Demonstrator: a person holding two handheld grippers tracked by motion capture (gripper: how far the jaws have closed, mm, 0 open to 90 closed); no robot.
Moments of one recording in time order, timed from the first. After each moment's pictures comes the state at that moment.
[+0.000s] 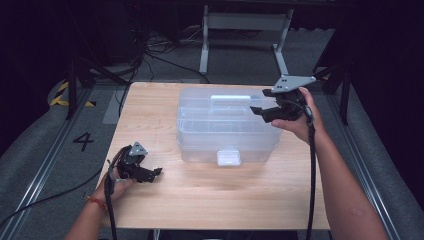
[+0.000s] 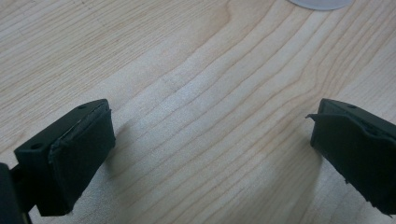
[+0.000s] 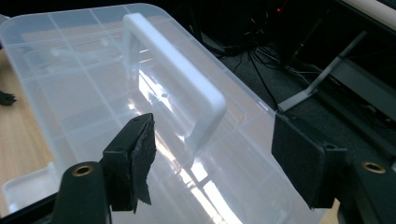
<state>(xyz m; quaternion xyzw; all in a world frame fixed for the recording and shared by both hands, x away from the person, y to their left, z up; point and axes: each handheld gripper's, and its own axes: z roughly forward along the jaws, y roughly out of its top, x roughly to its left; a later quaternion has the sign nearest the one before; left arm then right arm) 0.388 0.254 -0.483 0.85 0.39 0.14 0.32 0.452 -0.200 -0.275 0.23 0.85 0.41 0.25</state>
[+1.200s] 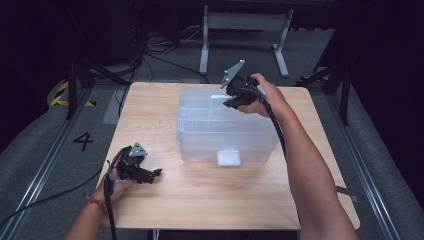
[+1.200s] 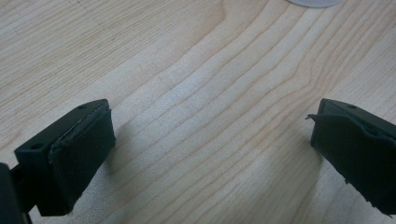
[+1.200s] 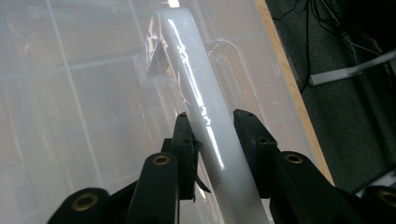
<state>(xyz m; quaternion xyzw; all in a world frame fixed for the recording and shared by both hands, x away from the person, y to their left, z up) 0.386 0.254 -0.483 0.85 0.38 0.14 0.32 0.510 -0.097 -0.276 0.11 0.95 0.23 0.20</state>
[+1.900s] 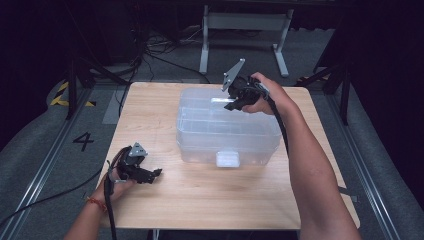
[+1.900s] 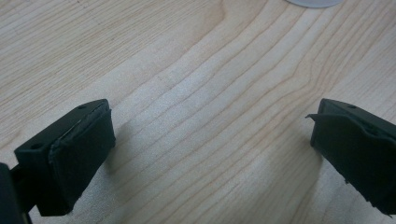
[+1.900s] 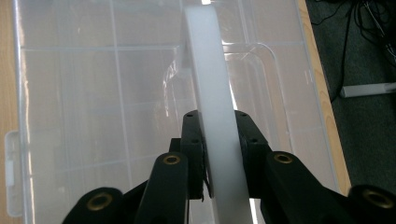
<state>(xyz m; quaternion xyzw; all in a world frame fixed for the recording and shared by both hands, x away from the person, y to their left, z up) 0.386 0.255 -0.483 0.86 0.38 0.14 0.32 0.506 -0.101 -0.270 0.05 0.96 0.22 0.15</state>
